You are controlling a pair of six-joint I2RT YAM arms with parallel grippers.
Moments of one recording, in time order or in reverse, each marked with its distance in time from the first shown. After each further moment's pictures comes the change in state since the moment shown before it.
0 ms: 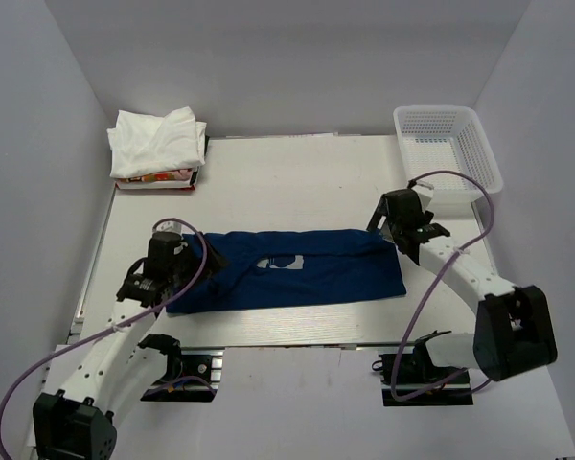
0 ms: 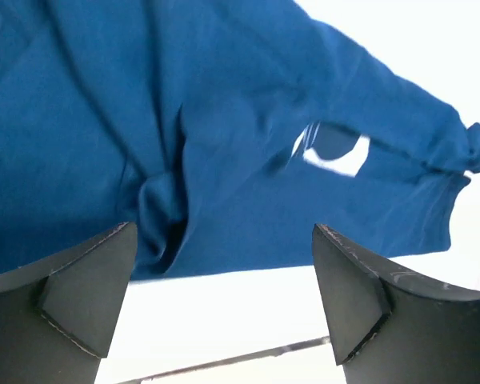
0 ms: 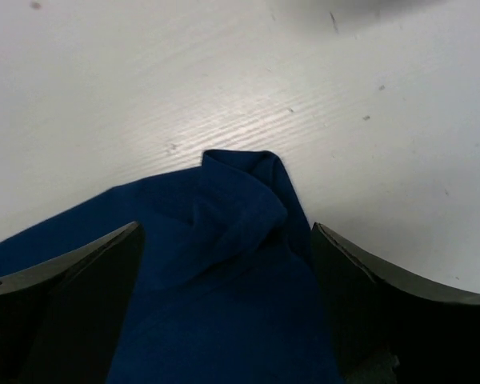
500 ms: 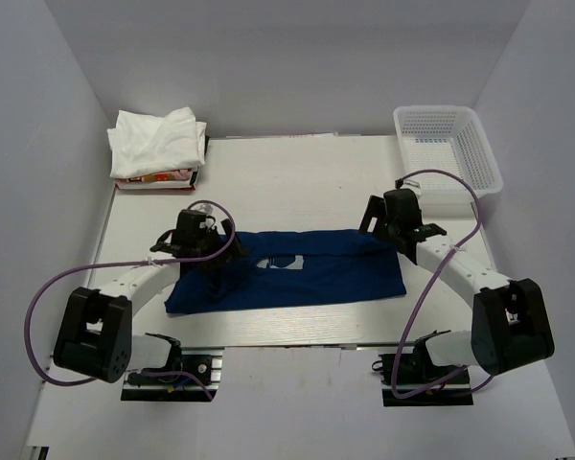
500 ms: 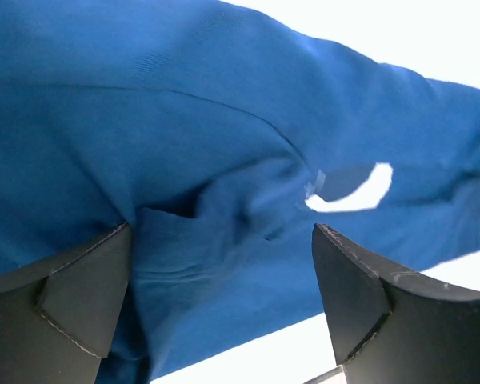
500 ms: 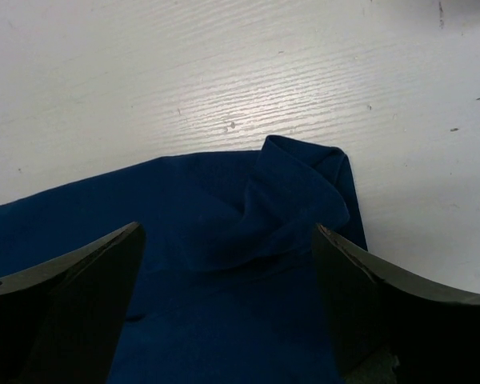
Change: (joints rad) left arm -0.026 0.529 0.100 0.331 0.089 0.100; right arm 0.001 0.010 -0.007 0.080 -0.181 -0.080
